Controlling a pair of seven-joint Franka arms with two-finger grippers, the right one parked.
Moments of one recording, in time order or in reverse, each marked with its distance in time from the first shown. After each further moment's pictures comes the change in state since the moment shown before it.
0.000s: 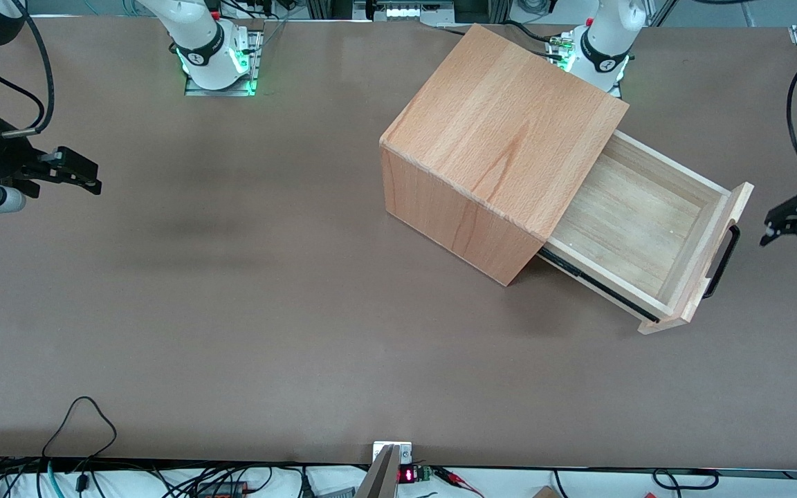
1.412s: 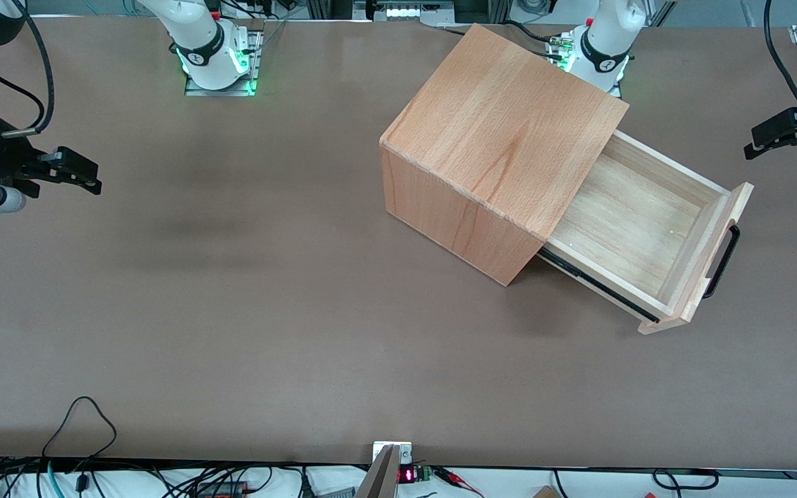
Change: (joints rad) arm -0.101 -0.172 -0.038 0.085 0.089 -0.459 -0.738
